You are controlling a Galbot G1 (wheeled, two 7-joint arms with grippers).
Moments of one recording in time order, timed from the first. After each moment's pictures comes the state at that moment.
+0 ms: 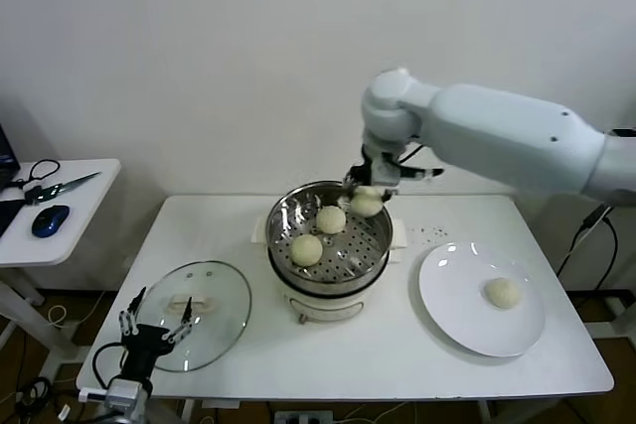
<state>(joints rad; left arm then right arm) 1.66 -1.28 -0.67 -1.97 0.07 0.01 -0.04 0.63 1.13 -1.23 1.40 -0.27 0.54 -1.25</state>
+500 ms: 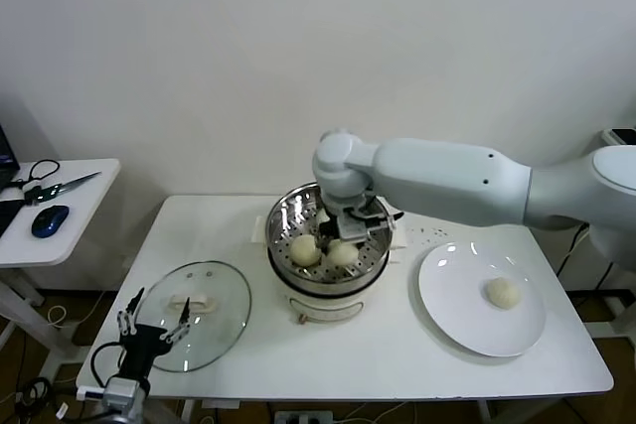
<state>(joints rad) 1.65 -1.26 -0.67 -1.95 0.05 0.01 -0.04 0.53 1.20 -1.30 1.45 -0.30 0.58 -1.26</state>
